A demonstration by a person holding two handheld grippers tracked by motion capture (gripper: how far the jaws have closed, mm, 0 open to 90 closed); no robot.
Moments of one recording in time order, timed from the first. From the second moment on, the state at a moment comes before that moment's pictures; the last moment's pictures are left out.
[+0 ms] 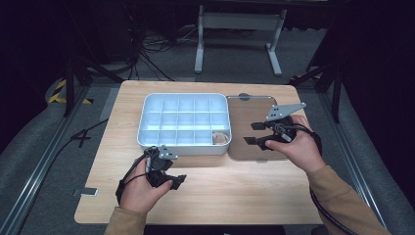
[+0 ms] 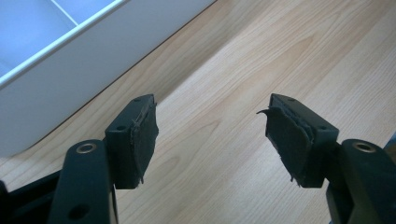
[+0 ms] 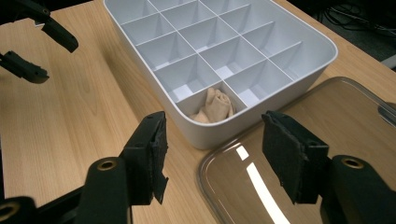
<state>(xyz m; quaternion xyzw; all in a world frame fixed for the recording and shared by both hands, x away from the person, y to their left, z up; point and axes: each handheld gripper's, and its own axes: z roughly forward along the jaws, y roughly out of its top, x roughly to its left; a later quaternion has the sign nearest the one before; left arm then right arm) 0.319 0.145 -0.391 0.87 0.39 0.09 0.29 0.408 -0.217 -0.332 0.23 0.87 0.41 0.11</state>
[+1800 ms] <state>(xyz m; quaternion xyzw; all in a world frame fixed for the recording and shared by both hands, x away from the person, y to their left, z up) 0.332 0.214 -0.424 0.83 0.47 0.08 0.30 0.368 -0.335 -0.468 0.34 0.85 0.38 0.14</state>
